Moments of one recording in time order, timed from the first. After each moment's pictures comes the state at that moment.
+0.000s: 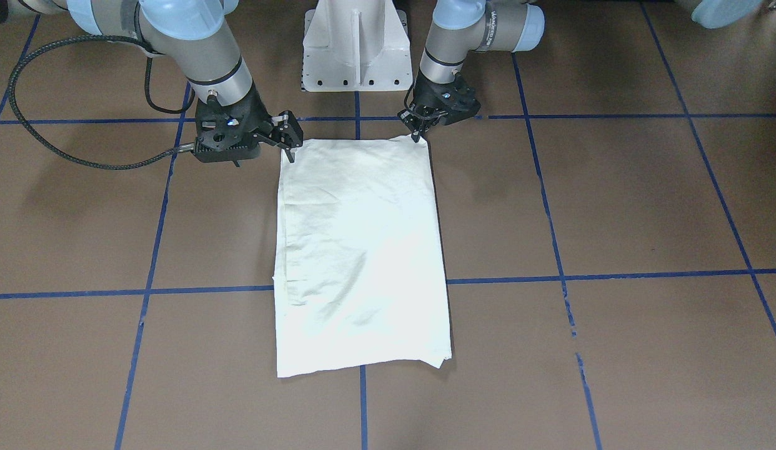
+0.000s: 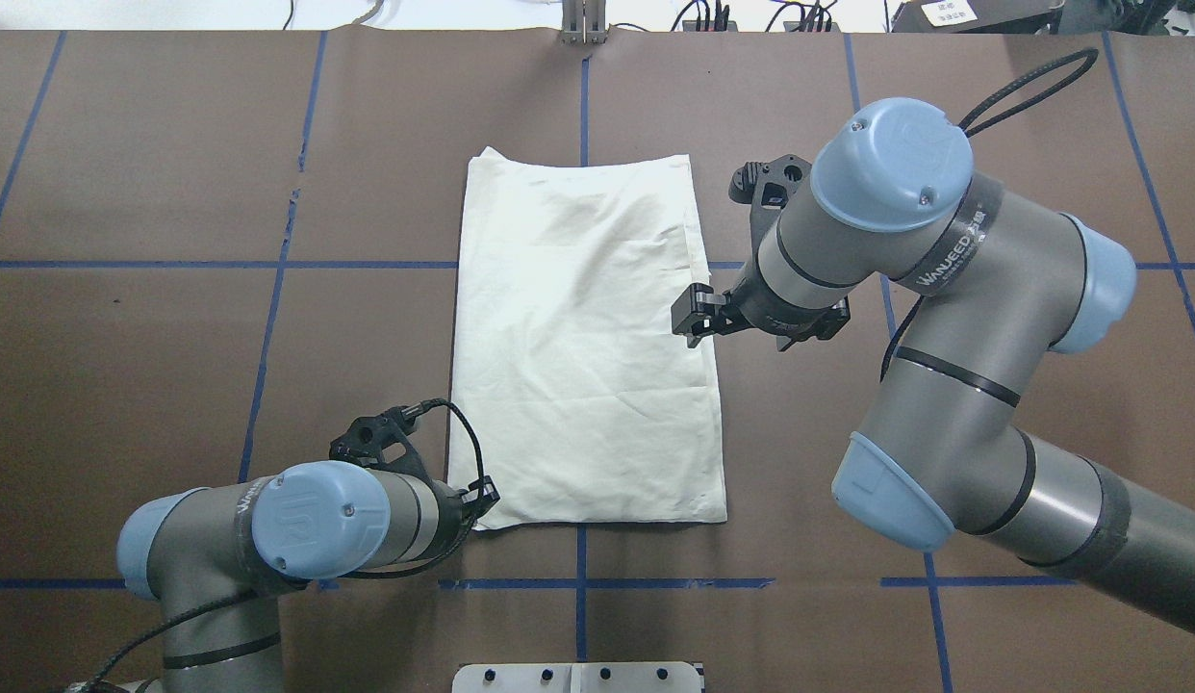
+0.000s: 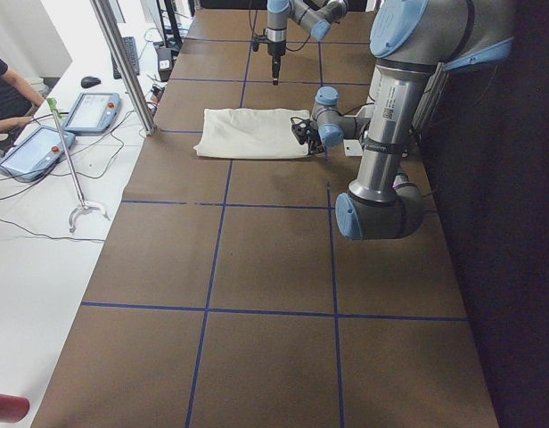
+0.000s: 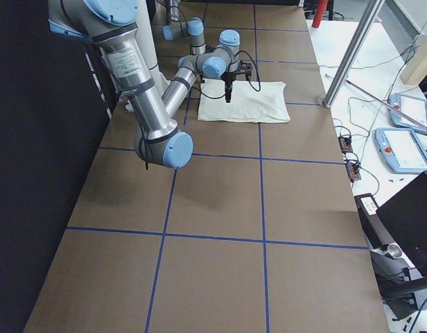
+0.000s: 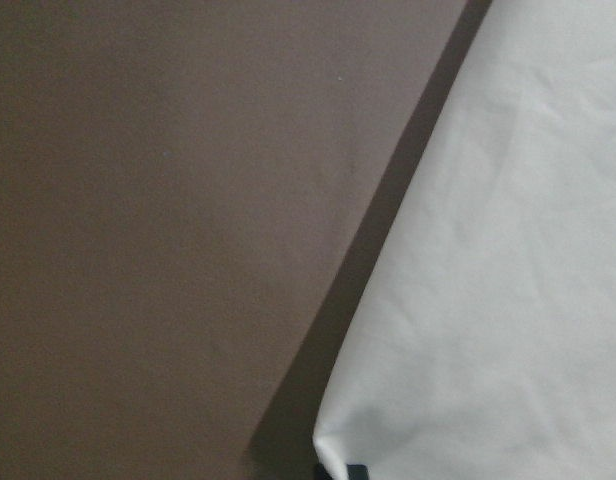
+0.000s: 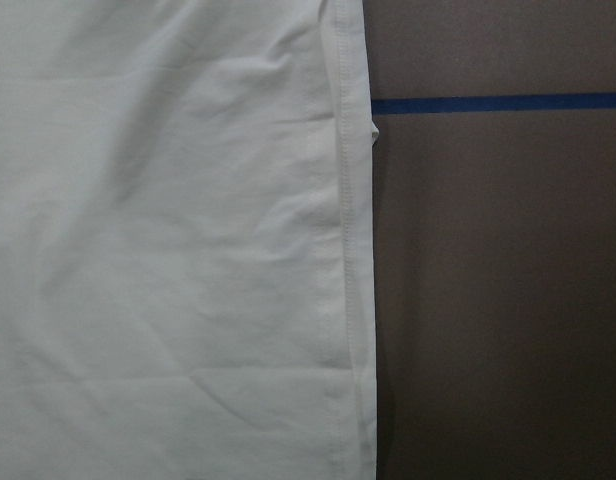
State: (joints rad) left arm -0.25 -1.95 -1.89 -1.83 -1.64 -1.90; right arm 0.64 -1.04 1.94 -1.69 2.02 1.15
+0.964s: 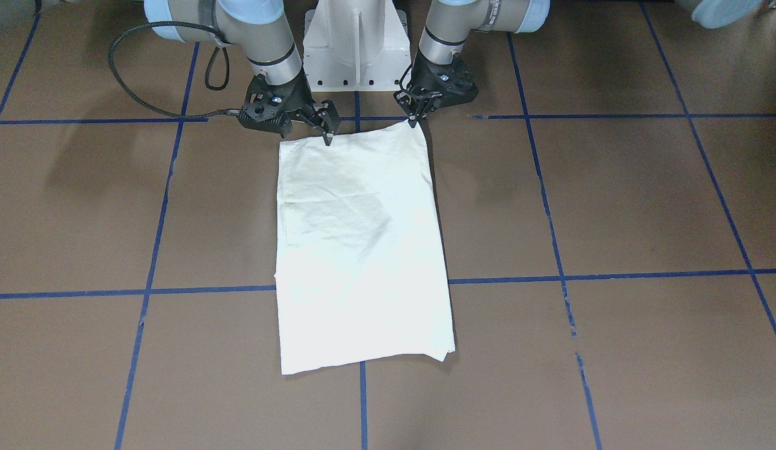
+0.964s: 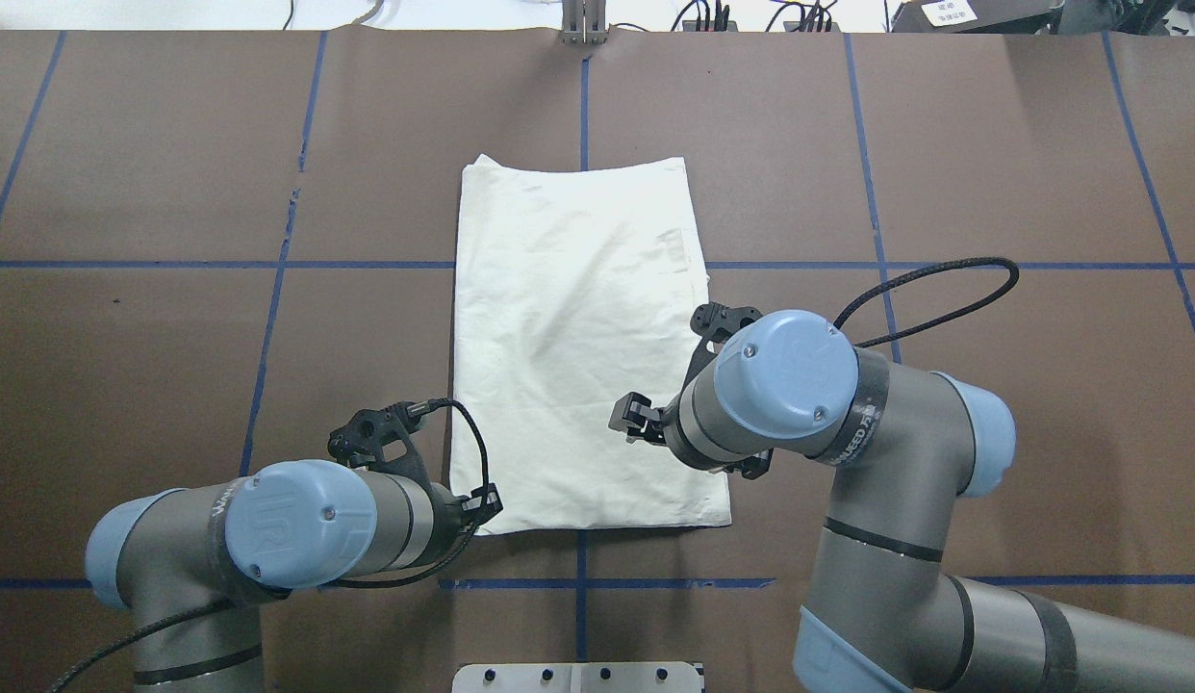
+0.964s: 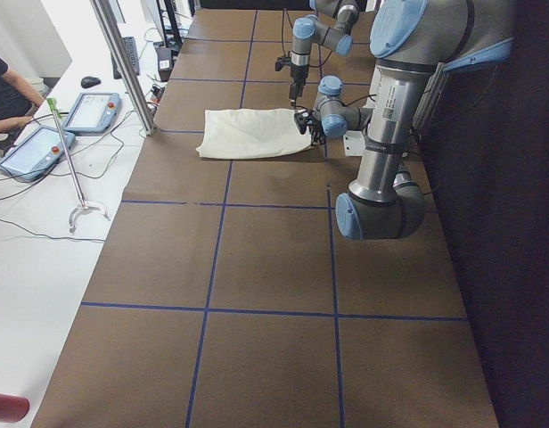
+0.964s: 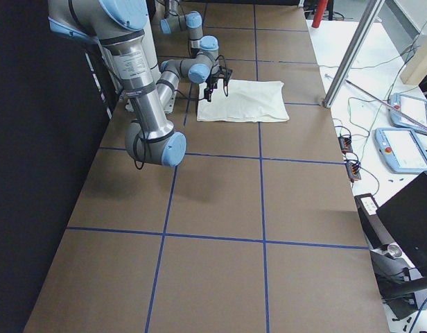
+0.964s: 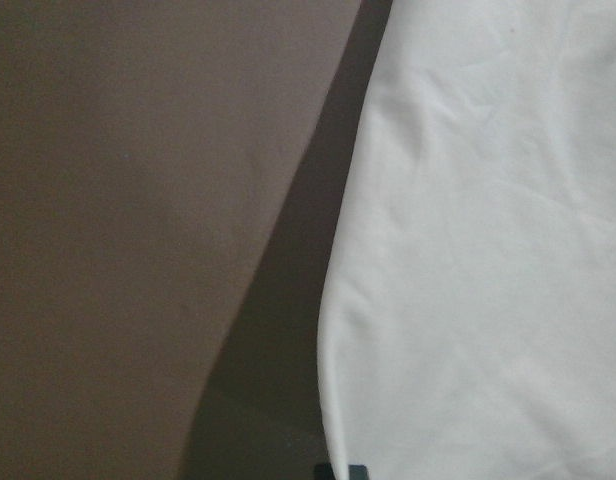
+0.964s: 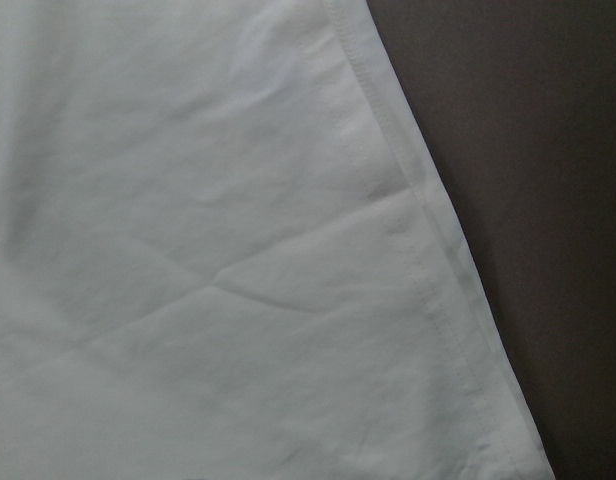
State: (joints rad) left arm -0.24 -1.95 -1.98 -1.77 -1.65 -1.80; right arm 0.38 -1.08 1.92 -1.54 1.80 1.69
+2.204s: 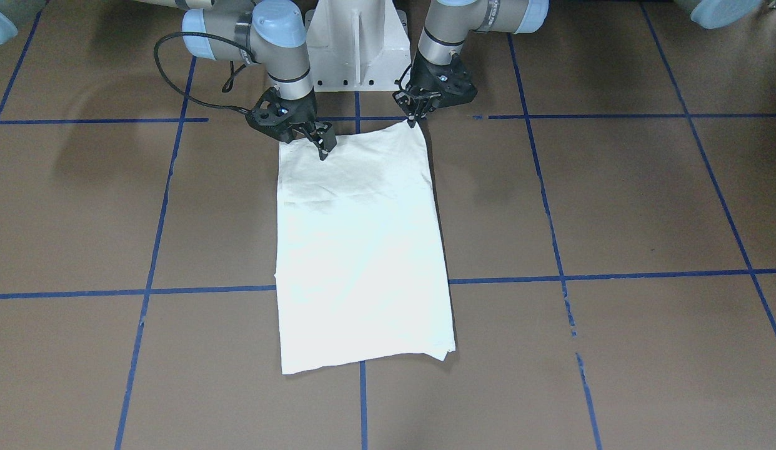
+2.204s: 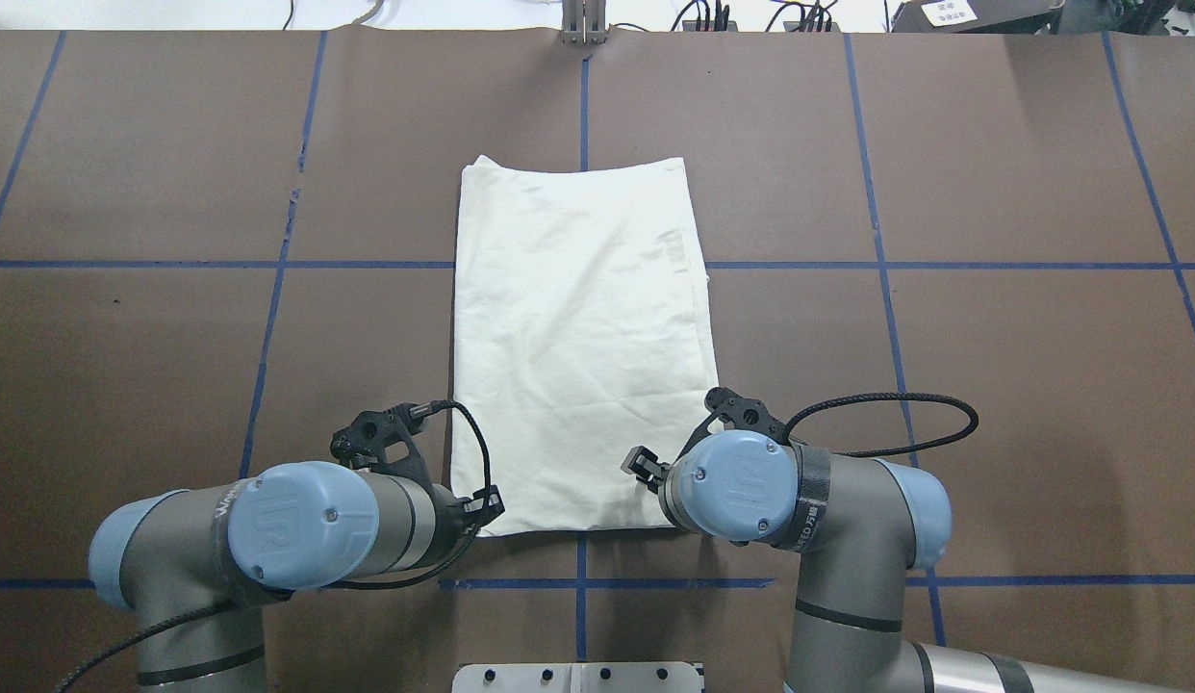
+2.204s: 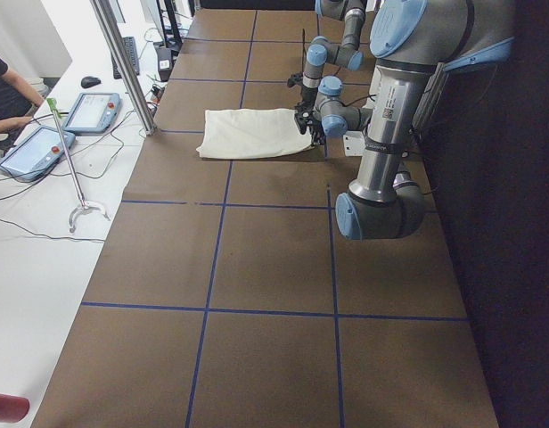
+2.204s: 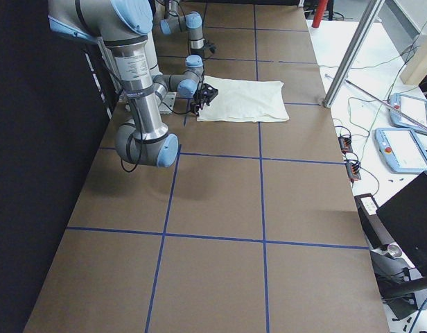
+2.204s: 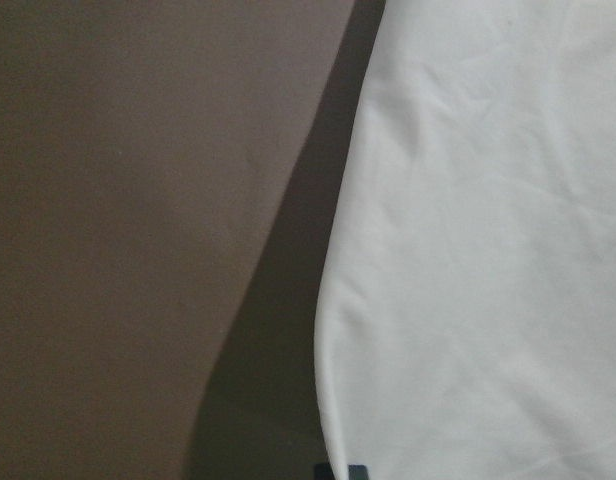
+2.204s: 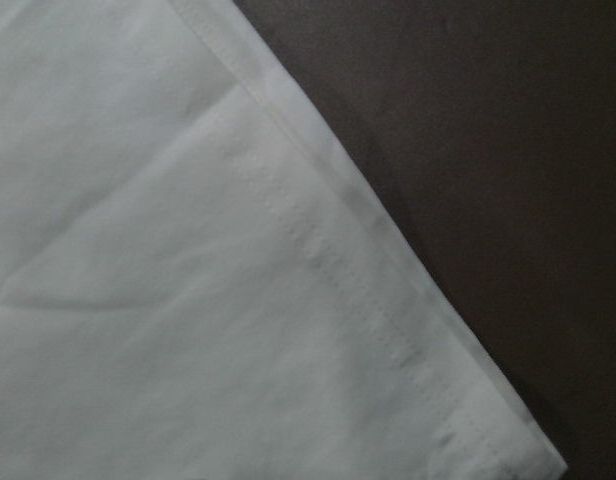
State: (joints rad) left arm -0.24 -1.95 -1.97 -1.77 -1.65 -1.79; right arm 0.26 -1.11 1.81 -1.48 1.65 1.98
